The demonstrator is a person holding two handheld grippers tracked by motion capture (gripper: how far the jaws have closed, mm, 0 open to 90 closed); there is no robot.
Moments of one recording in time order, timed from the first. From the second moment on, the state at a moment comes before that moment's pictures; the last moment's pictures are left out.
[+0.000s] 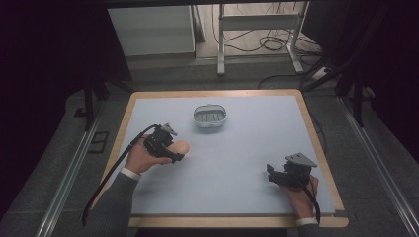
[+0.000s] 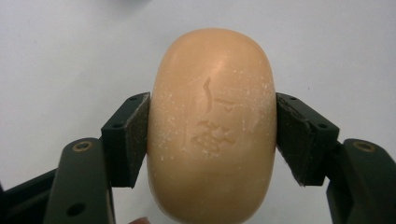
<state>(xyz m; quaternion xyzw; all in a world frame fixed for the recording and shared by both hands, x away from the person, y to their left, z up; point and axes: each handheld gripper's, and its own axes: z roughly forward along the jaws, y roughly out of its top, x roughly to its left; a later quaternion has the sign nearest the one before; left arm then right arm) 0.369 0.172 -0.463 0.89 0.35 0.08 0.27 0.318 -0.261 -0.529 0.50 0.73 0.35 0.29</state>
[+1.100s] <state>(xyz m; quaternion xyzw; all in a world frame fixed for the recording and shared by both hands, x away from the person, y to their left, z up) 0.408 0.165 -0.446 0.89 0.36 0.08 0.26 0.318 -0.261 -0.529 0.50 0.73 0.35 0.29</state>
